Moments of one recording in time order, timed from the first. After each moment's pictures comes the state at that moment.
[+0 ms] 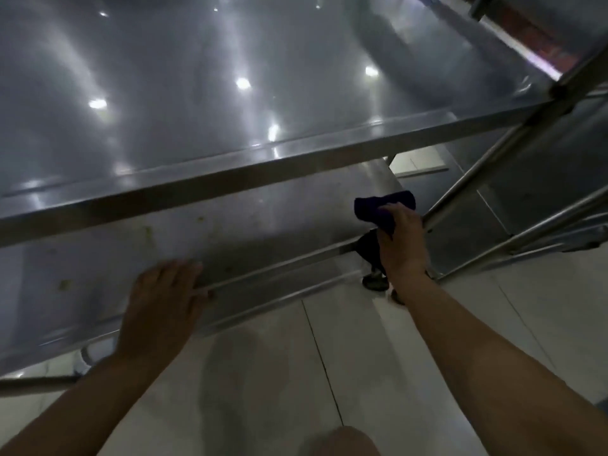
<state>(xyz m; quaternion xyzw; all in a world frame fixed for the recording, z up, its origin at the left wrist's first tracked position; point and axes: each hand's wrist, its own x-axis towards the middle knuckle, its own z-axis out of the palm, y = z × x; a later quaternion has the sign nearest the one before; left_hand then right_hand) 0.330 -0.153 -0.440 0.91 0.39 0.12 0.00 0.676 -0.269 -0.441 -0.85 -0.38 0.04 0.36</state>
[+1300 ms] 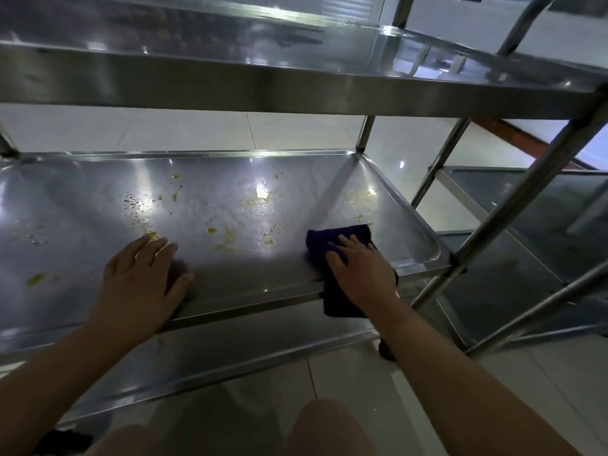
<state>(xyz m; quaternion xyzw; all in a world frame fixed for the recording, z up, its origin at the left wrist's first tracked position) 0.307 -0.085 -0.524 0.88 0.46 0.14 -0.03 0.613 -0.215 -0.493 -0.83 -0.54 0.04 0.15</state>
